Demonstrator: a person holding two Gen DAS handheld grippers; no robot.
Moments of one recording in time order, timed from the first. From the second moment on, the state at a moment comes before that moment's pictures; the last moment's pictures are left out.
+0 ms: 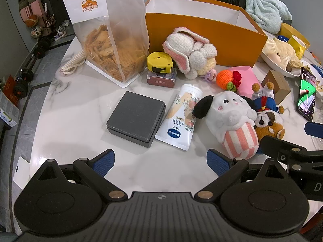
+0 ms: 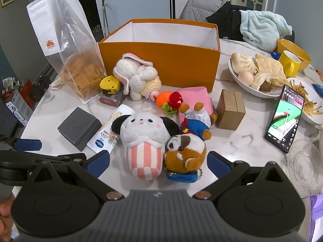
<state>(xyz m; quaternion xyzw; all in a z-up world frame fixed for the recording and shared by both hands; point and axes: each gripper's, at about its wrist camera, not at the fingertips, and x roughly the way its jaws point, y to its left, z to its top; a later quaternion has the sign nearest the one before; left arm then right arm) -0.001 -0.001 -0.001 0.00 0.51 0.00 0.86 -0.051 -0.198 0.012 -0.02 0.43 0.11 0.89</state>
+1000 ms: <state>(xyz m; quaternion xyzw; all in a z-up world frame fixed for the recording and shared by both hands) 0.021 0.018 0.006 0.02 0.48 0.01 0.88 -0.035 -0.190 0.007 -0.02 0.45 0.22 0.87</state>
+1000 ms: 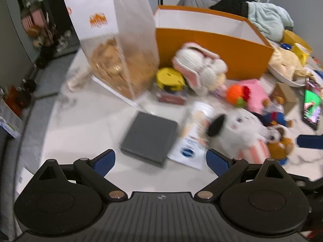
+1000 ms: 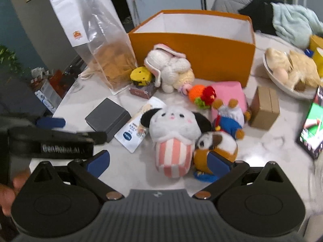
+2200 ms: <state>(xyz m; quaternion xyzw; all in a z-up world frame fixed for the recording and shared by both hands) 0.072 0.035 -0.051 0.06 0.51 -0.03 0.86 0.037 -0.149 -0.062 -0.14 0.51 0.23 0.81</state>
